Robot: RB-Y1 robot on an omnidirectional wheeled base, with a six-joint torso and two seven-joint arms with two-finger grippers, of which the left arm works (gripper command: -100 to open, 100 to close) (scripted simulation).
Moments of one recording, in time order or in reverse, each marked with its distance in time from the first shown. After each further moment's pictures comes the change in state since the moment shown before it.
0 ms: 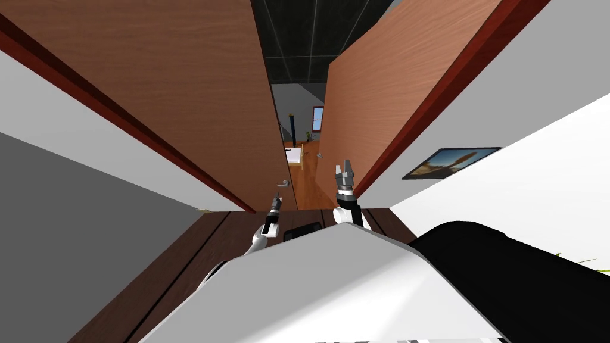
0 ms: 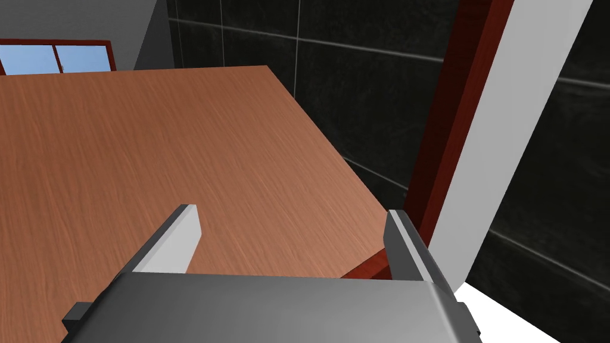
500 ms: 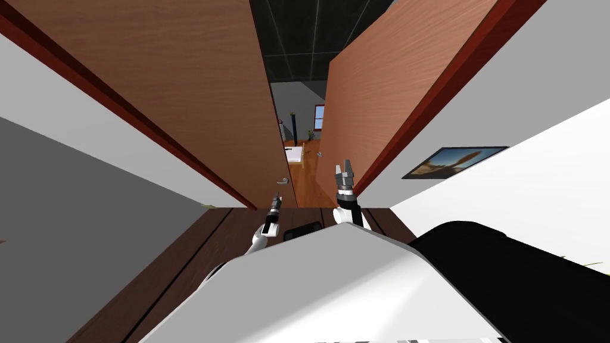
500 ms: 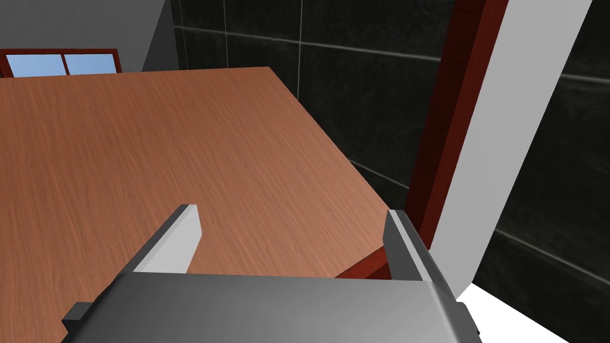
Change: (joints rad) arm 0.015 0.002 0.002 -0.045 -0.002 0.015 0.002
